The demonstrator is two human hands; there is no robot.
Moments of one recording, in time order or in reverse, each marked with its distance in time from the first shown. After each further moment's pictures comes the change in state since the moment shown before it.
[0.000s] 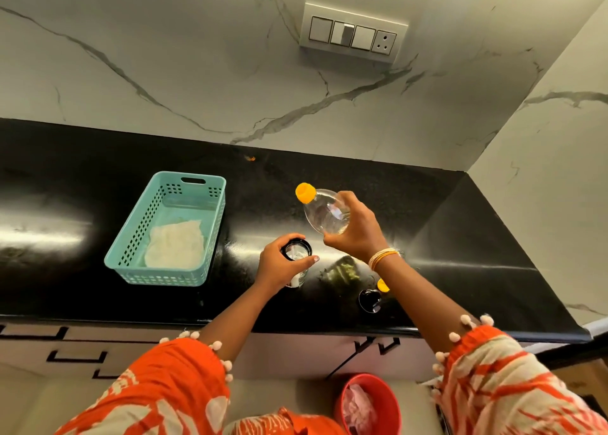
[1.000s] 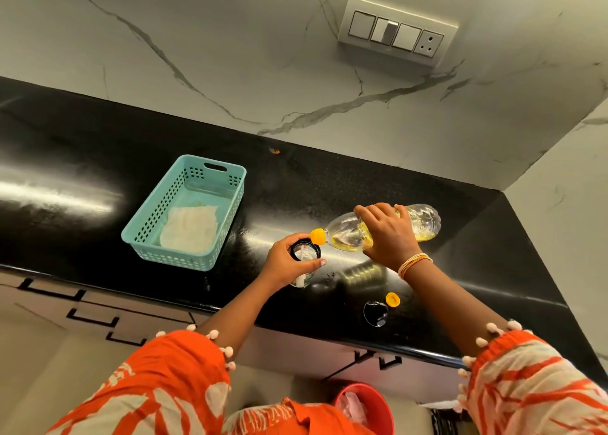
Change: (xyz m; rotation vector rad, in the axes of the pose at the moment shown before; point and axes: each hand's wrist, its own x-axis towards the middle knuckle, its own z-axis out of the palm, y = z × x) left_hand 0.004 -0.008 0.002 -0.103 -0.013 -0.027; right_hand 0.020 0.046 -0.019 -0.766 -0.215 -0.339
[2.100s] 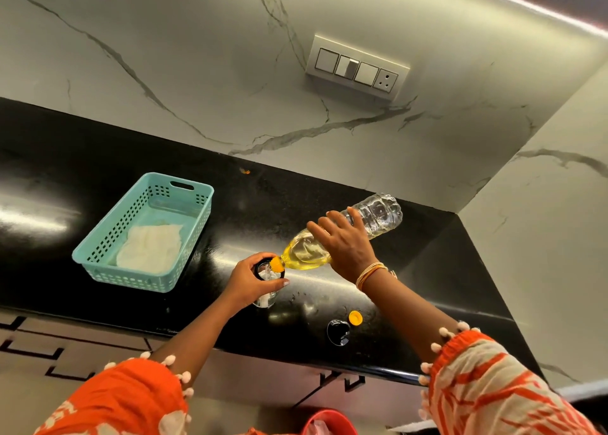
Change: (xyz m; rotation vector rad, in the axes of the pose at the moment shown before) left_hand 0.001 -0.002 0.000 0.000 -0.003 0.003; right_hand 0.009 -0.007 -0.022 -0.212 0.064 -0.157
